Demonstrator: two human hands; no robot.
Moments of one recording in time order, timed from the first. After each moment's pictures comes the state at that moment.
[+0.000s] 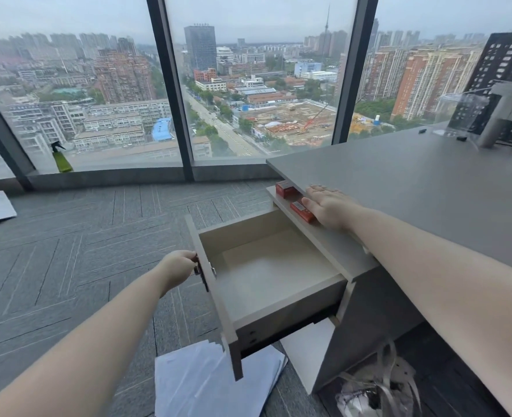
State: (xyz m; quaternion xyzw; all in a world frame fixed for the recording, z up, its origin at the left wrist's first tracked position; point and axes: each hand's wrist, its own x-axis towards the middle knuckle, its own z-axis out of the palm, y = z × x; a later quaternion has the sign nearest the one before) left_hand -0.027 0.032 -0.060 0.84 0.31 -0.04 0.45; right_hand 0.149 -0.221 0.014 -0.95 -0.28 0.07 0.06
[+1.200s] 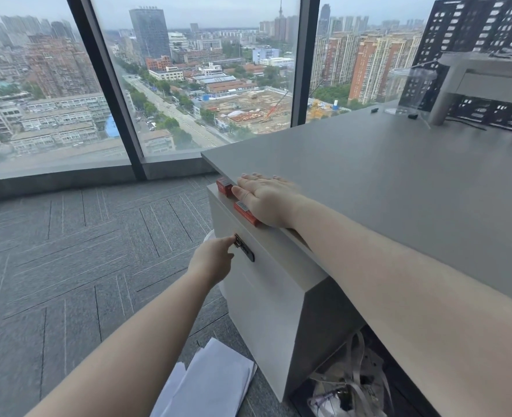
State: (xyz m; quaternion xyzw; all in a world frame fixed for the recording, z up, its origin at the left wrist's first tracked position) left_hand 0.137 -0.080 -0.123 0.98 0.11 0.02 0.19; right_hand 0.173 -0.221 0.014 -0.94 -0.32 0.07 0.11
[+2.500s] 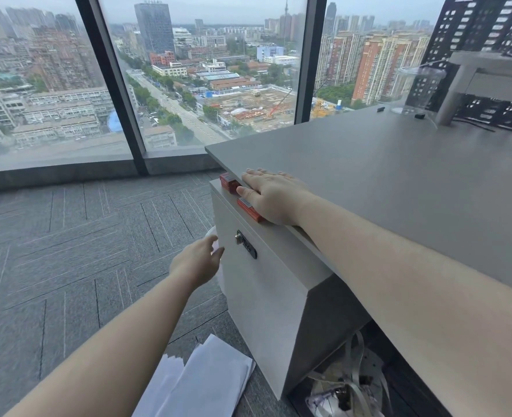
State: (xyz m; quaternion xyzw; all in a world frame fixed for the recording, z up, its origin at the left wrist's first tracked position) left_hand 0.131 -0.047 -0.145 0.97 0.15 0.02 0.19; right_hand 0.178 -0.222 0.010 -0.94 -0.33 0.06 0.09
